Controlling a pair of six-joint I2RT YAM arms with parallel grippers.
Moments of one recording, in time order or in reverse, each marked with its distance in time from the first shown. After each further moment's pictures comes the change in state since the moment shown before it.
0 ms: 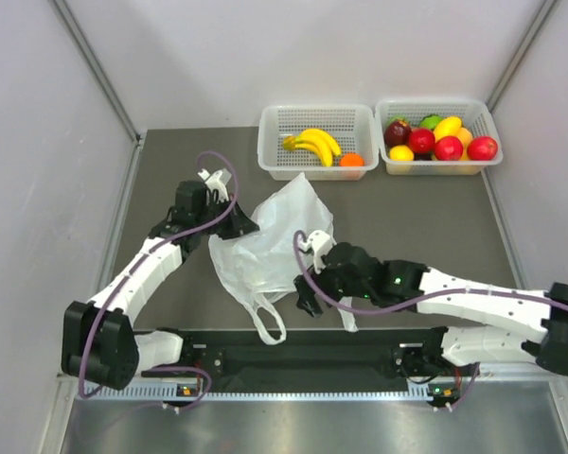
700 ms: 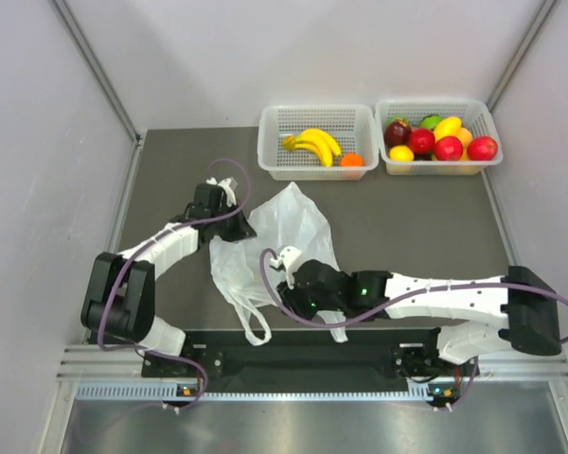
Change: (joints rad) left arm 0.000 0.273 0.002 0.071 -0.183 0.032; right arm 0.159 0.263 0.046 0.156 0.042 0.076
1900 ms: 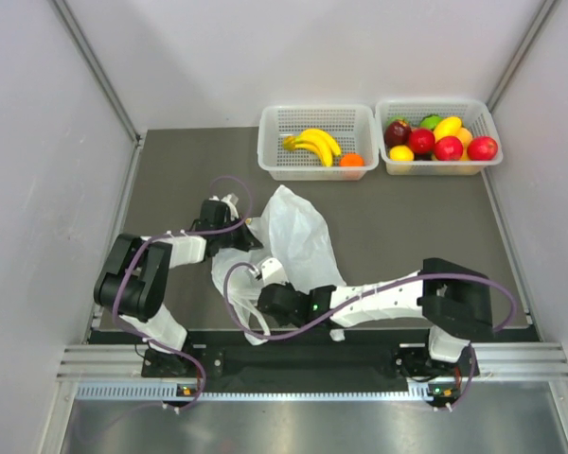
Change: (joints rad) left arm -0.004 0.155 -0.149 0.307 0.056 -0.156; right arm 0.097 0.356 0.087 0.116 0.299 0.138
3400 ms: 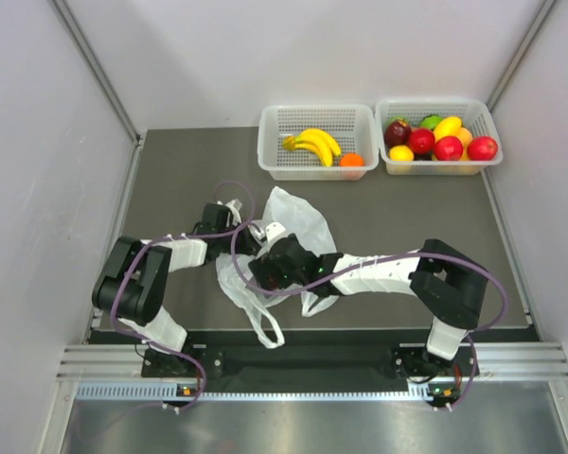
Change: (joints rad) left arm -0.025 -0.027 -0.028 -0.024 0.055 -0.023; right arm -0.267 0.034 0.026 0.200 -0.203 -0.189
